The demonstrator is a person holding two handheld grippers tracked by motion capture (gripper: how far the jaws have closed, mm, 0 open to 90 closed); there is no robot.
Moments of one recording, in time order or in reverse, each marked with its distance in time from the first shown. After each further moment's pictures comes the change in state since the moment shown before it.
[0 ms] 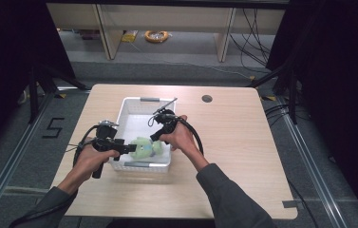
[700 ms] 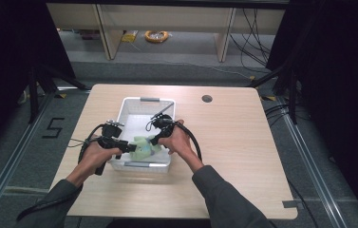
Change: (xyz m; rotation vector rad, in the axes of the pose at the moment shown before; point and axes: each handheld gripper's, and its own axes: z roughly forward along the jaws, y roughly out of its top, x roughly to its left) left arm 0.009 0.005 0.023 0.083 0.041 0.038; right arm 0.001 -0.007 0.023 0.052 0.022 0.002
